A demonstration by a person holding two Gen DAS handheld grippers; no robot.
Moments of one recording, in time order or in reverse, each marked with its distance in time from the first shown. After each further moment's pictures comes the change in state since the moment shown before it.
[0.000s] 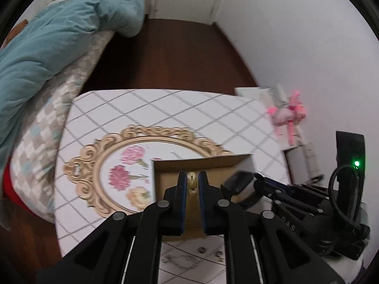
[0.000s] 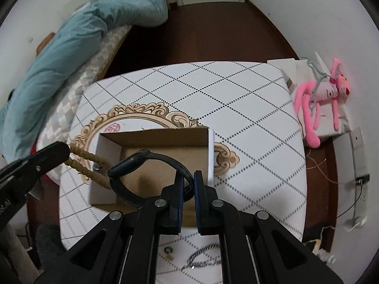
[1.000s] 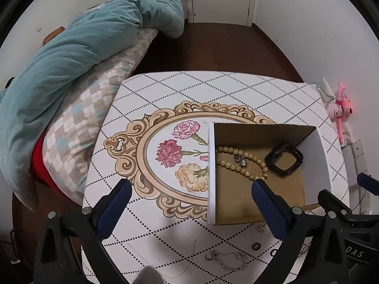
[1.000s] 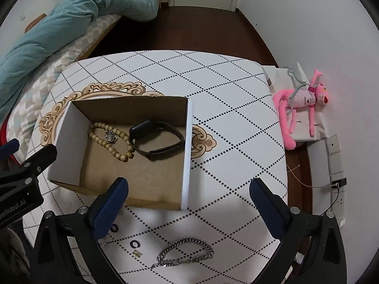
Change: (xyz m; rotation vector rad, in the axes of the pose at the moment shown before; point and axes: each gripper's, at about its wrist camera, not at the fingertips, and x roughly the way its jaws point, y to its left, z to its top) left arm 0.020 0.020 -0.061 -0.023 -0.071 0.283; right arm -0.003 -0.002 -0.053 -0.047 -0.088 -0.194
